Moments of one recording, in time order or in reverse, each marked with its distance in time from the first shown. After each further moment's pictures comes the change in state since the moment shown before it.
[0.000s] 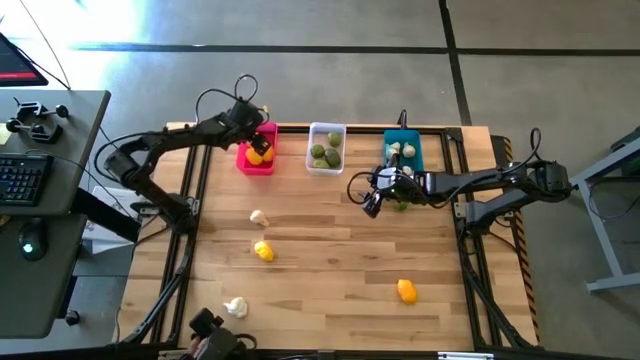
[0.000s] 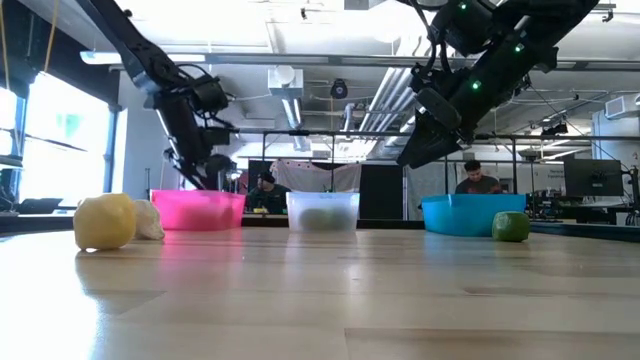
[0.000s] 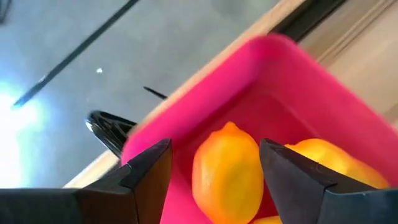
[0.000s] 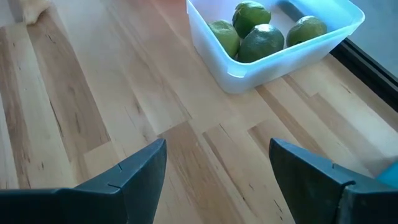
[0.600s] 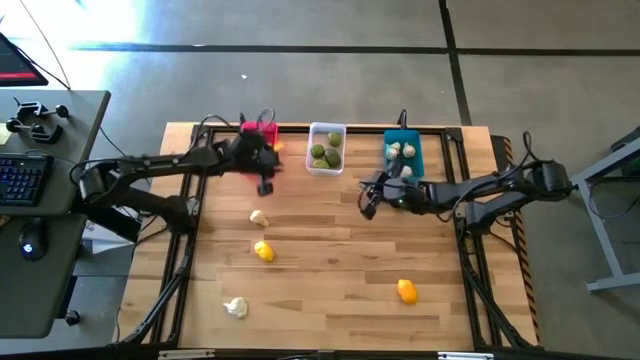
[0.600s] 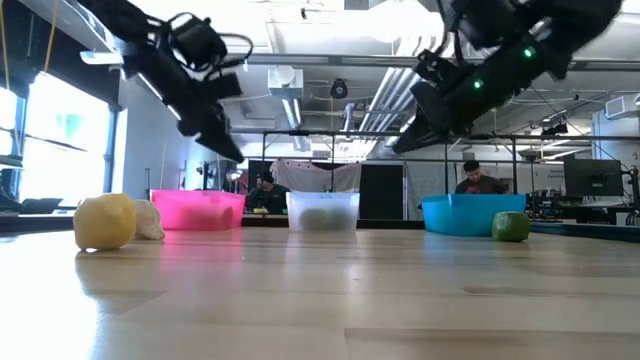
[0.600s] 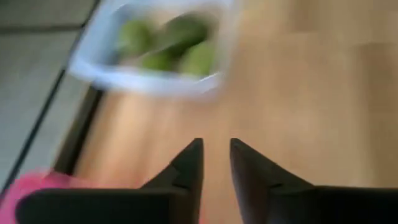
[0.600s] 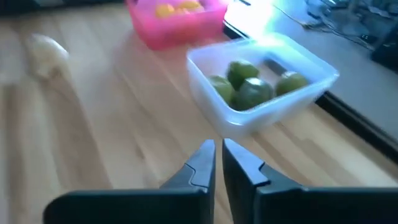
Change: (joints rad) left arm -0.391 -0.278 -0.137 0.006 0.286 0.245; right arm 0.084 0.001 -0.111 0.329 0.173 -0.050
